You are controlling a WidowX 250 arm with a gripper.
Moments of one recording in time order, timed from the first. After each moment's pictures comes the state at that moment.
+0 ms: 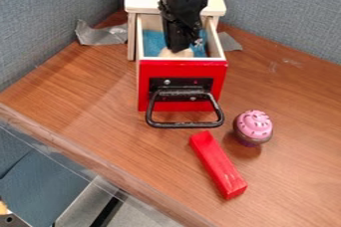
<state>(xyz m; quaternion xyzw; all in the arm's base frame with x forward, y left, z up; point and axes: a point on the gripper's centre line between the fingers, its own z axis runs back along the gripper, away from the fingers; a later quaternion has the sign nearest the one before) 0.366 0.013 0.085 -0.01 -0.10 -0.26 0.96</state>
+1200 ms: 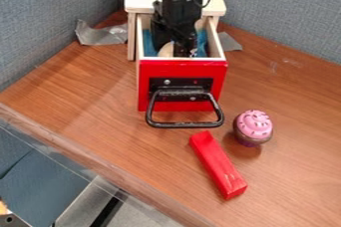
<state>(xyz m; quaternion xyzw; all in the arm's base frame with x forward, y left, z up) 0.370 0.017 0.060 -0.01 -0.07 -0.24 0.97</state>
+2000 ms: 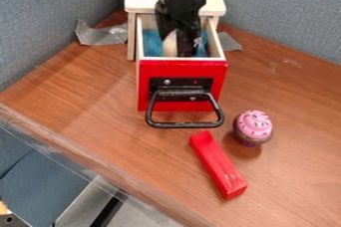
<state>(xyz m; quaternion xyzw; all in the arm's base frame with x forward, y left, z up) 0.364 0.007 0.096 -0.02 -0.13 -0.27 0.95</state>
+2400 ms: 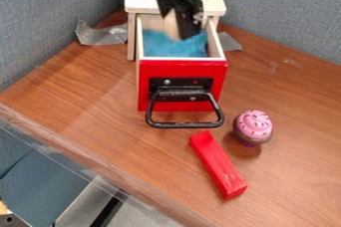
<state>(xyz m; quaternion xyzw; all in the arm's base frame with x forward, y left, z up) 0.337 0.017 0.143 -0.02 -0.18 -0.26 0.95</state>
